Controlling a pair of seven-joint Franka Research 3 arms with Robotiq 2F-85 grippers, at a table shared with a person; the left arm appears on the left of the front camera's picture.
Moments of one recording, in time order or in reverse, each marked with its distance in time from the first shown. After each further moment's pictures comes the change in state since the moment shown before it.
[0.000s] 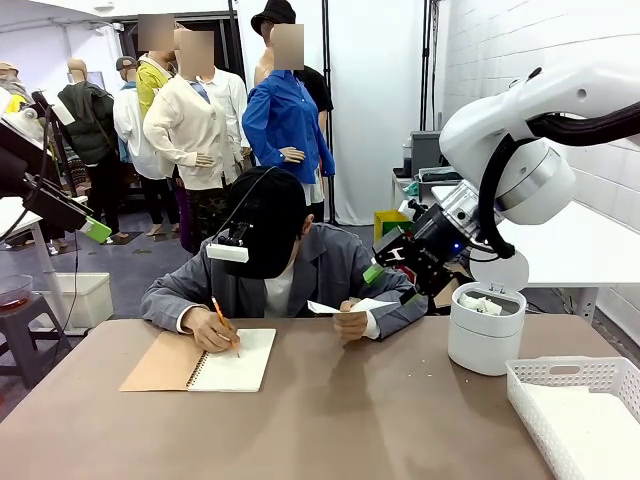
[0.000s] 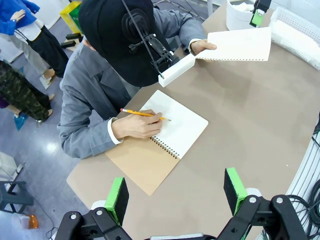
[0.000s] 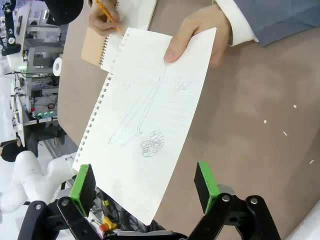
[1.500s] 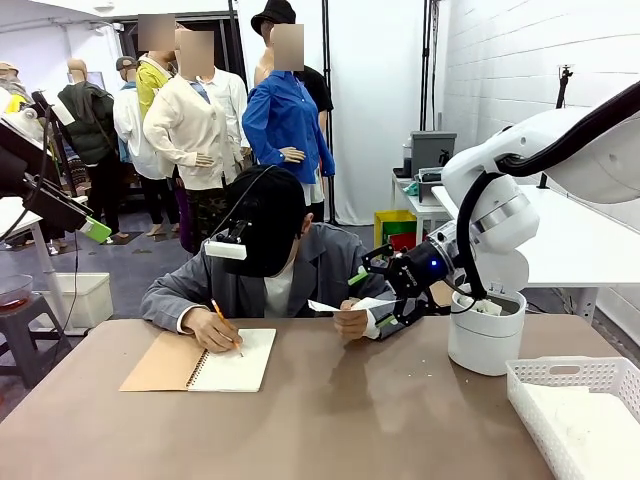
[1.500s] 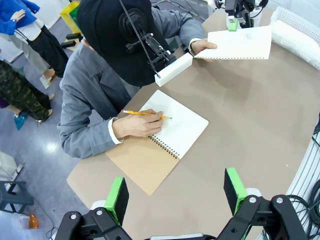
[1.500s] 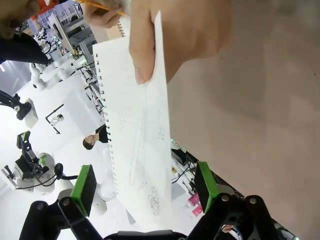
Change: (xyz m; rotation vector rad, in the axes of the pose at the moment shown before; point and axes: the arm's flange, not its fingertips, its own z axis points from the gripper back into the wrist) left arm 0.000 0.000 0.000 0.001 0.000 0.000; right arm 0.059 -0.070 -0.071 0.327 0.320 -0.534
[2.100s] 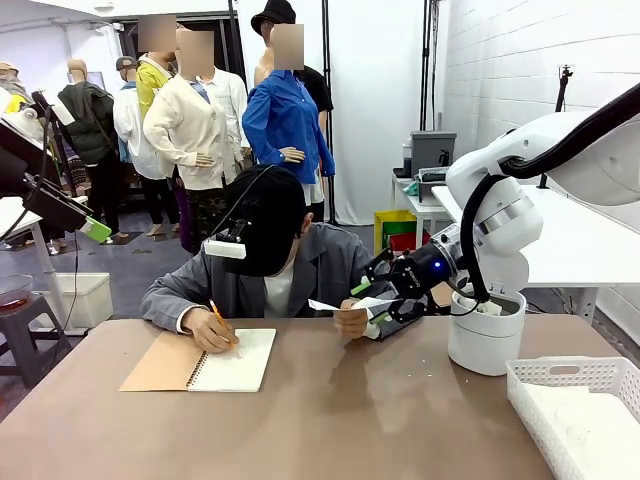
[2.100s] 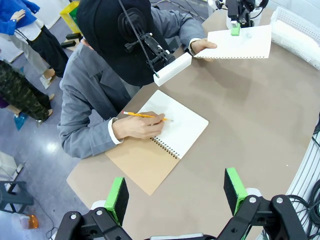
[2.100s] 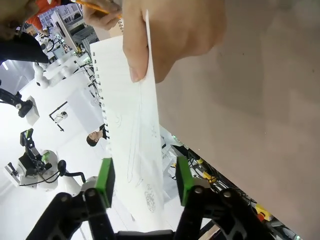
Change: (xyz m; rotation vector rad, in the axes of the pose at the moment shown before) left arm 0.000 0.000 0.000 0.000 0.000 0.000; right arm 0.002 -0.005 0.004 0.019 0.017 -0.010
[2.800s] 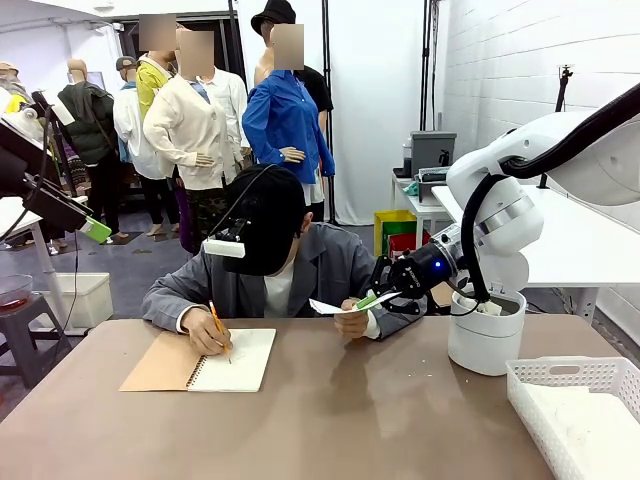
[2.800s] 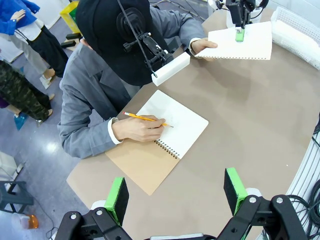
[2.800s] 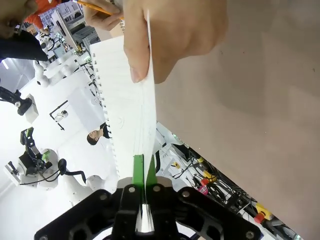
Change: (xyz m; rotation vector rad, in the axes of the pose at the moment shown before) left arm 0.000 0.000 0.000 0.000 0.000 0.000; right arm -0.001 0.000 0.000 0.002 0.007 -0.001
